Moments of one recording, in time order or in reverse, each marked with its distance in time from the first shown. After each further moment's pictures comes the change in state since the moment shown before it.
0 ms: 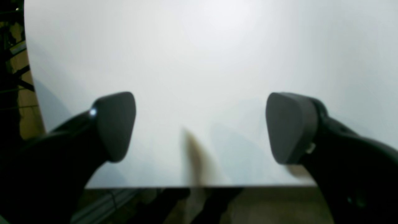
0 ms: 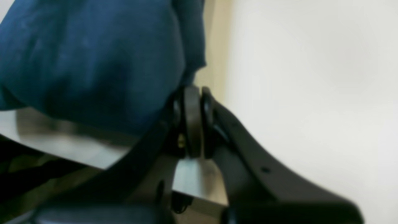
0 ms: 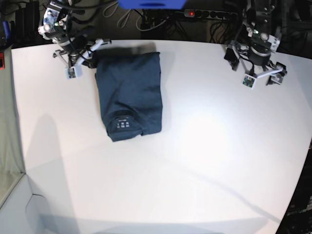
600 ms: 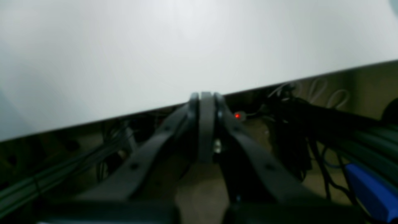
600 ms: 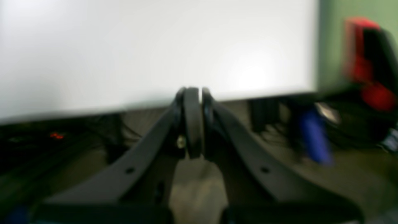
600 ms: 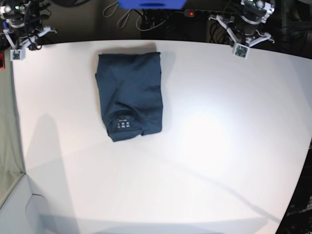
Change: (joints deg) left arm 16.3 6.5 -0.3 9.7 -11.1 0.4 0.1; right arm -4.6 7.0 24.0 4.0 -3.0 0.2 -0.9
